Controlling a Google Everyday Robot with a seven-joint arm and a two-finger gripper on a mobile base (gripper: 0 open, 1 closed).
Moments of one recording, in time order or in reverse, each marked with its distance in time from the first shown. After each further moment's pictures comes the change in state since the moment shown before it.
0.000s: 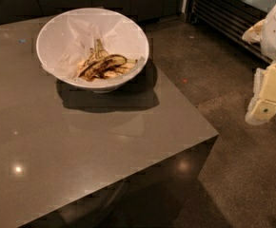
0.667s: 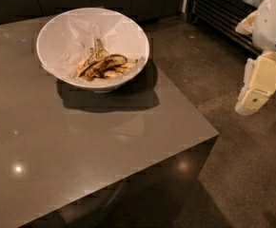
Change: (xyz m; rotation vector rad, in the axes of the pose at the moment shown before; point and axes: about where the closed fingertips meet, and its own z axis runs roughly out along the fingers) arm -0.017 -0.012 -0.002 0.015 -0.033 0.003
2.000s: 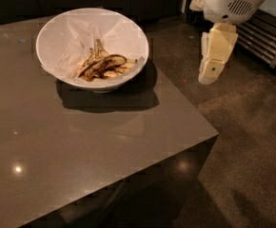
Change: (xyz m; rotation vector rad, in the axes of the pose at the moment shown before) arm -0.084 -0.047 0.017 0.007 -0.041 -0.211
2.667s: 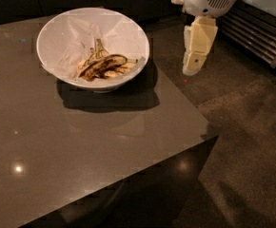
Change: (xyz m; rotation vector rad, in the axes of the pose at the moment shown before) arm -0.025 -0.023 0.010 0.019 -0.027 -0.076
